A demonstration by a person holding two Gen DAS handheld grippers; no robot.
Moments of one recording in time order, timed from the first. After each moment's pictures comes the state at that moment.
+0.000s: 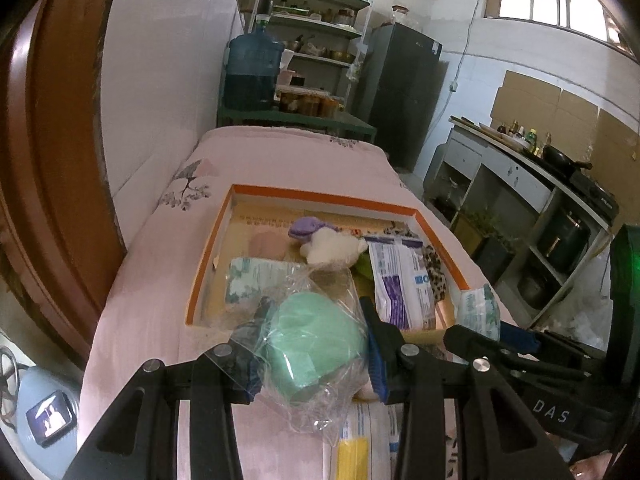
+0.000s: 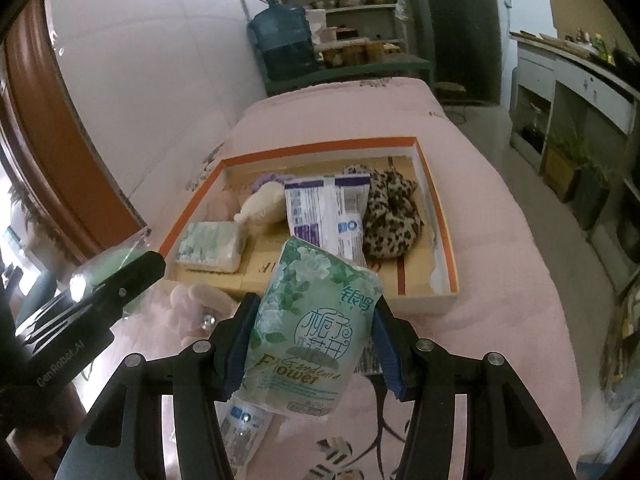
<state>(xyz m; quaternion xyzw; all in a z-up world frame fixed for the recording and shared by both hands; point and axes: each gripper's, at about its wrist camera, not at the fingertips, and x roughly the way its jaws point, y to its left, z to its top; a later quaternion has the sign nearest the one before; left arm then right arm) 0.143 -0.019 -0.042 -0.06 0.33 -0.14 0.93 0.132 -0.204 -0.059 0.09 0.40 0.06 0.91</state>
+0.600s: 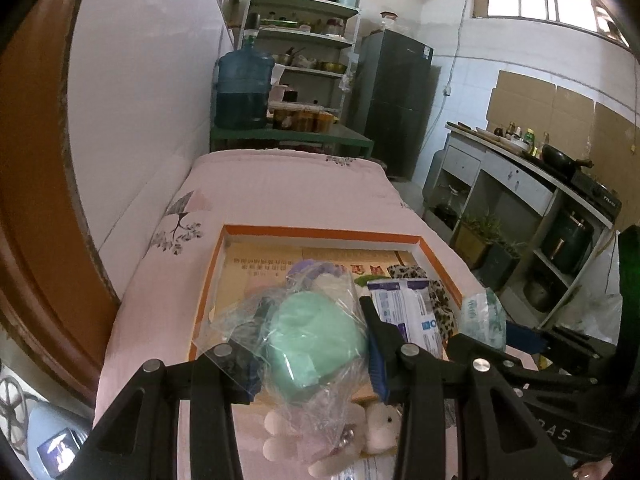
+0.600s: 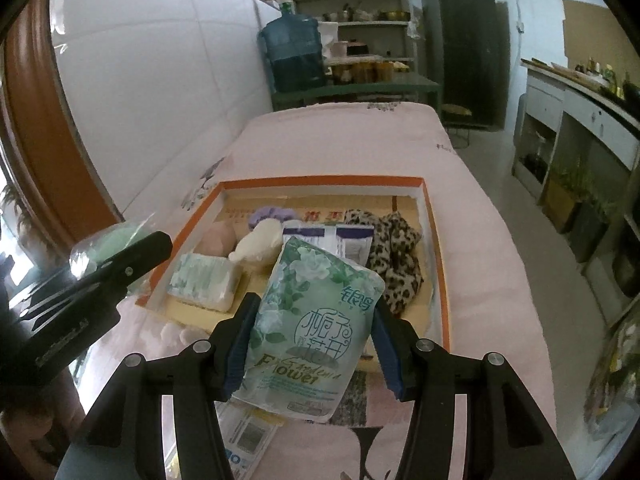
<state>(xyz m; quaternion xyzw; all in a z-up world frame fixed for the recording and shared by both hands) 0.180 -0.029 -0.023 -0.03 0.31 -0.14 0.94 0.164 -0.203 -0.042 0.05 0.37 0.06 0.92</state>
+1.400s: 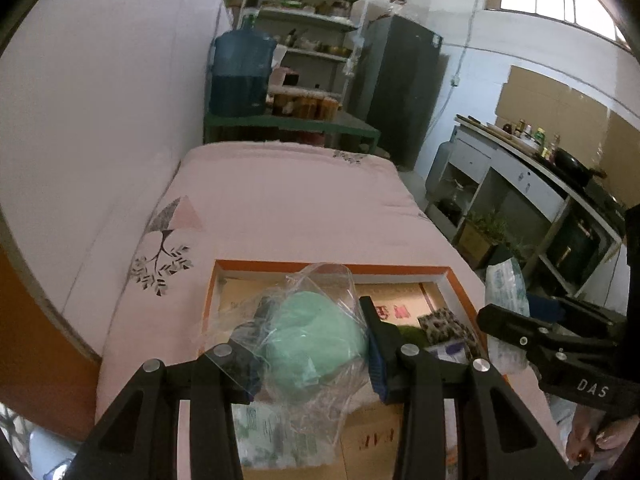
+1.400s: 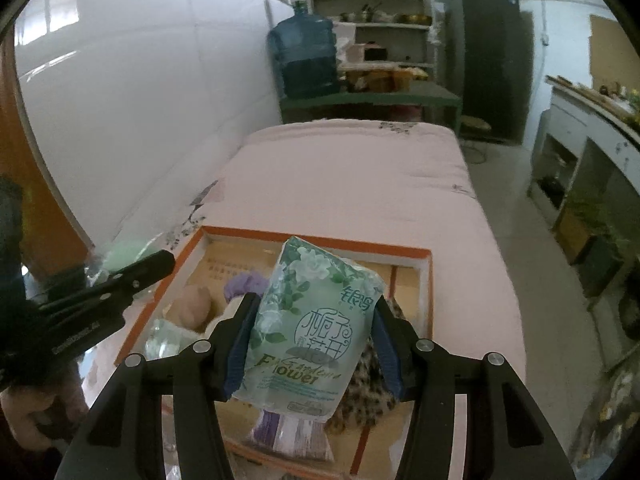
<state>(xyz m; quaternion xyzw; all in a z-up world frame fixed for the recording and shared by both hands) 0.279 -0.026 -0.018 -0.04 0.34 -0.15 0.93 0.265 -0.227 -0.014 0.03 0.38 0.10 0.92</state>
